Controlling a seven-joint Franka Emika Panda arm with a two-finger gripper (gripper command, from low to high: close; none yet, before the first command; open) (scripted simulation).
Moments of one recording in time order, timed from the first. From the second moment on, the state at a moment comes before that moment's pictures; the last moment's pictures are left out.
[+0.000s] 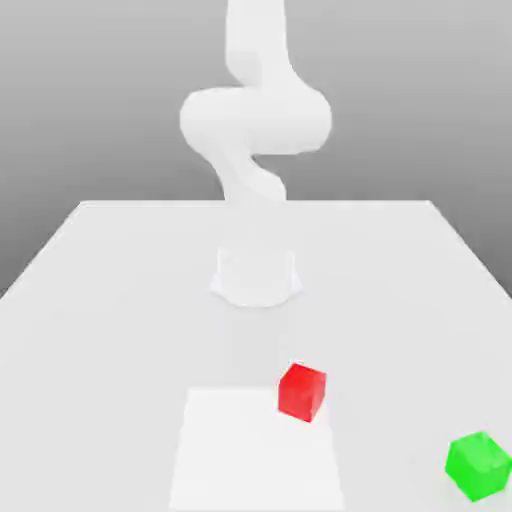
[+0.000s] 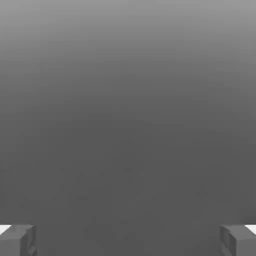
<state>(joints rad) 0.04 -0.73 -0.02 -2.36 -0.01 2.35 0.72</state>
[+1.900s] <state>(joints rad) 0.47 0.25 0.06 -2.33 -0.03 2.58 -0.01</state>
